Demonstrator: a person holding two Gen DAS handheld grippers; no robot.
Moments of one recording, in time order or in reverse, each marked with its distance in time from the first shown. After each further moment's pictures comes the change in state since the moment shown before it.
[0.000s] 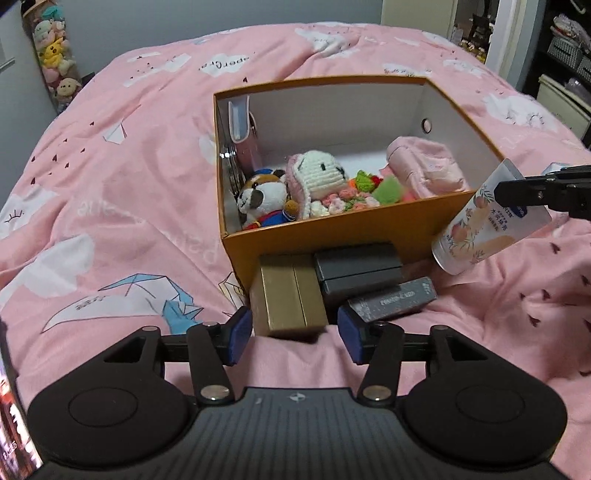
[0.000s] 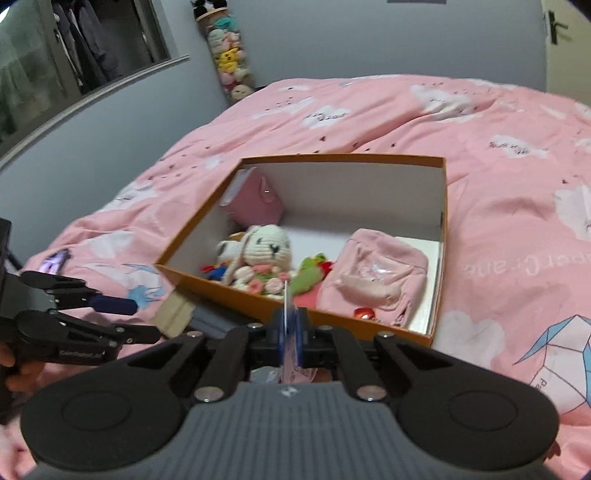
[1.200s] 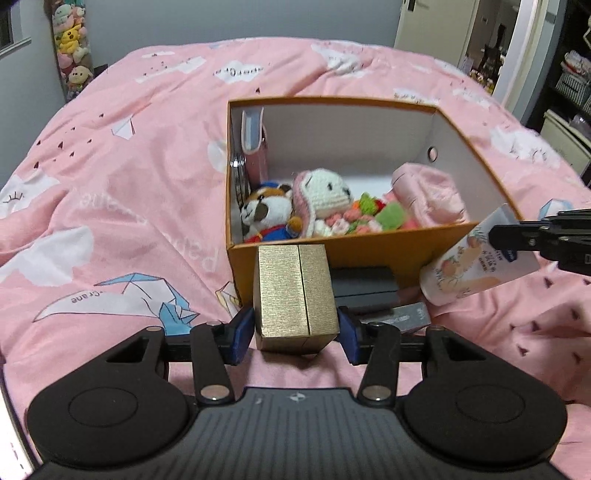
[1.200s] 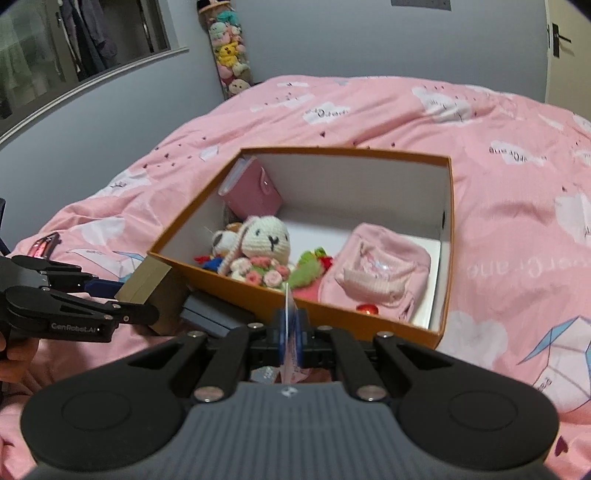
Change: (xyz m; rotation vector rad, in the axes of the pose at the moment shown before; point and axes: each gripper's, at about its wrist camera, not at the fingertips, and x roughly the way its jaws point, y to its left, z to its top) left arm -0.013 0.011 -0.001 -0.098 -0.070 -0.049; right arm 0.000 0.012 -0.006 -0.044 0.005 -0.023
